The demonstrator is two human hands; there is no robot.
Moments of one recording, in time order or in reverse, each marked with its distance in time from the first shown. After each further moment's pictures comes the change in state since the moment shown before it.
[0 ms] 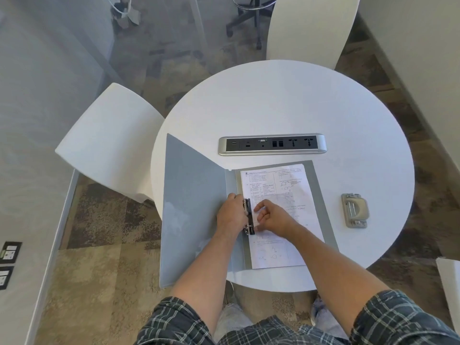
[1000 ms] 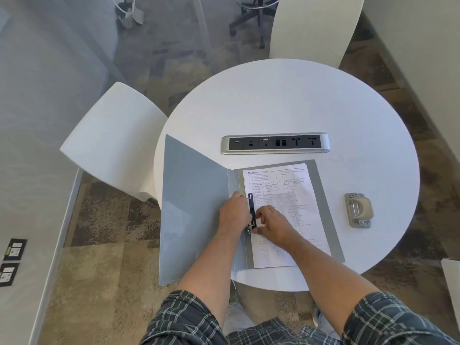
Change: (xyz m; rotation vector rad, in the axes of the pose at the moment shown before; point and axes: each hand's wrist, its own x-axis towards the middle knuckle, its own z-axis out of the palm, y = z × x) left_hand -0.001 0.006 -0.006 0.151 0.007 0.030; right_hand -0.006 0.017 0.021 -0.461 0.118 -0.312
